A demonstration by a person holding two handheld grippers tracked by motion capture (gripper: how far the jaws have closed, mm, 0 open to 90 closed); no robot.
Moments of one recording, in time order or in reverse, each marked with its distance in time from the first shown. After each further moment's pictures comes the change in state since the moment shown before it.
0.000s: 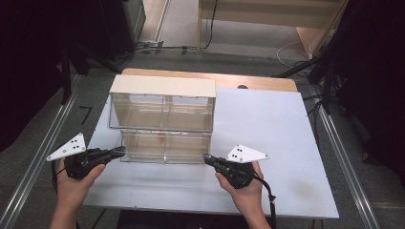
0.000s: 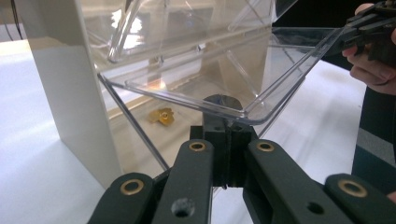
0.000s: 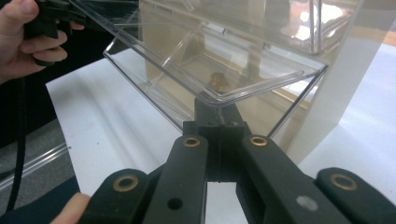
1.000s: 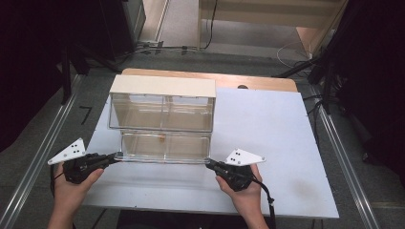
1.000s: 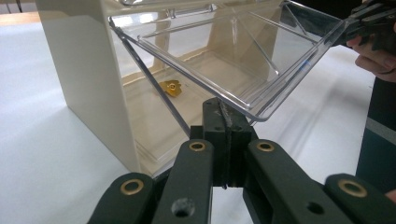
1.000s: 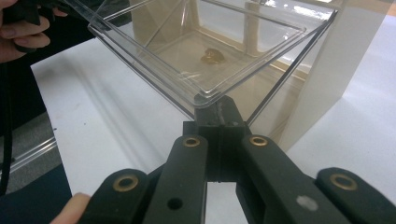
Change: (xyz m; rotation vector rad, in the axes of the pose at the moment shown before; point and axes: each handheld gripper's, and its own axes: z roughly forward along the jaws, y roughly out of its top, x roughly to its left) left arm 0.005 -0.017 -0.004 0.052 0.018 -0.018; right arm -0.005 -0.019 0.009 0.043 -0.011 0.014
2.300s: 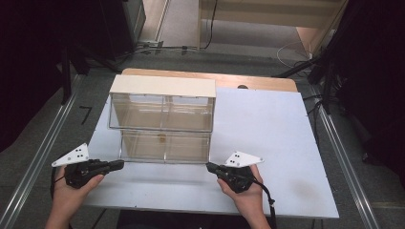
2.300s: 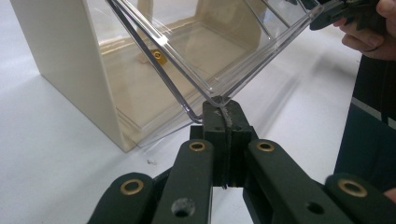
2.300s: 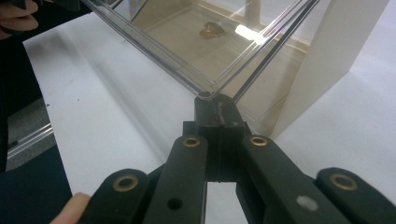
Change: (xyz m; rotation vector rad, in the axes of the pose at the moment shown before) left arm -0.001 -0.012 0.001 0.091 -0.072 -0.005; right arm -0.005 -0.012 0.003 0.069 0.008 -0.002
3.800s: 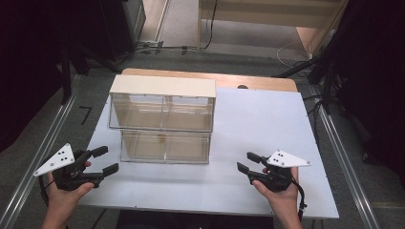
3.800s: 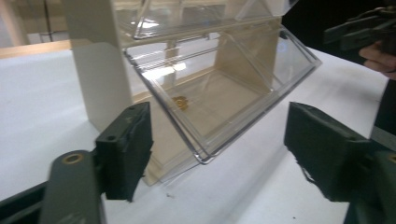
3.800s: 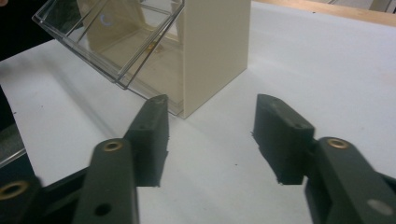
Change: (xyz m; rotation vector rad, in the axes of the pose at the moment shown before) left arm -0.015 0.009 -0.022 -0.175 0.167 0.032; right arm -0.052 -0.022 -0.076 -0.101 -0.107 0.051
